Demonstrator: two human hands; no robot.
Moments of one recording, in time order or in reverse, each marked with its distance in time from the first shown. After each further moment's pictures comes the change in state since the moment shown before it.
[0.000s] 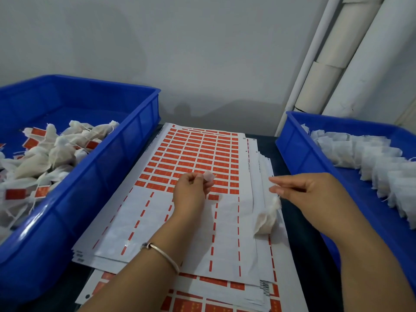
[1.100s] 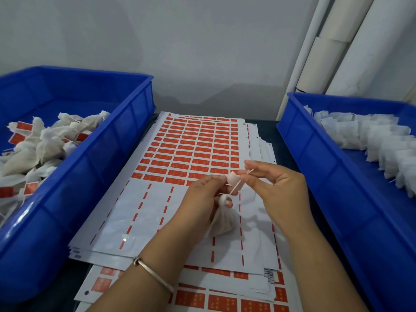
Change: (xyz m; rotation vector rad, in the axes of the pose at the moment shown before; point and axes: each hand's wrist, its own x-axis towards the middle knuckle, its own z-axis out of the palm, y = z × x) left_hand -0.040 0.003 -0.009 0.068 -0.402 -0.113; right_hand 0.002 0.004 0.071 0.416 0.151 -0.065
